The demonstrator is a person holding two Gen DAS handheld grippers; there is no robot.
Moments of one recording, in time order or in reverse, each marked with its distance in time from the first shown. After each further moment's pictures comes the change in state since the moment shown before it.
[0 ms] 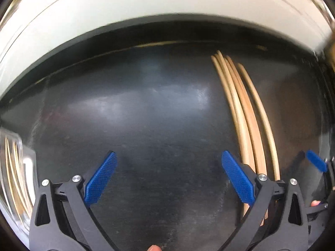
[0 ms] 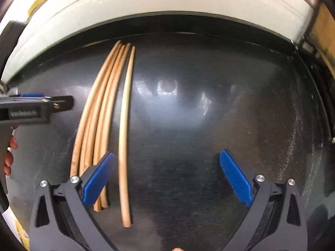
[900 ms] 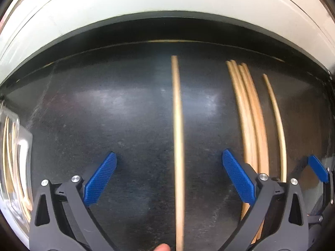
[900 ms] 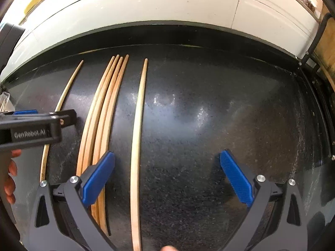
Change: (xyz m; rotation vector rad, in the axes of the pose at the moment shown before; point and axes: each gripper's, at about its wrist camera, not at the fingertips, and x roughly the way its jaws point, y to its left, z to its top) left arm 0.003 -0.013 -0.009 -0.084 -0.014 0.053; right arm 0.015 0.022 0.024 -0.045 -0.058 -0.050
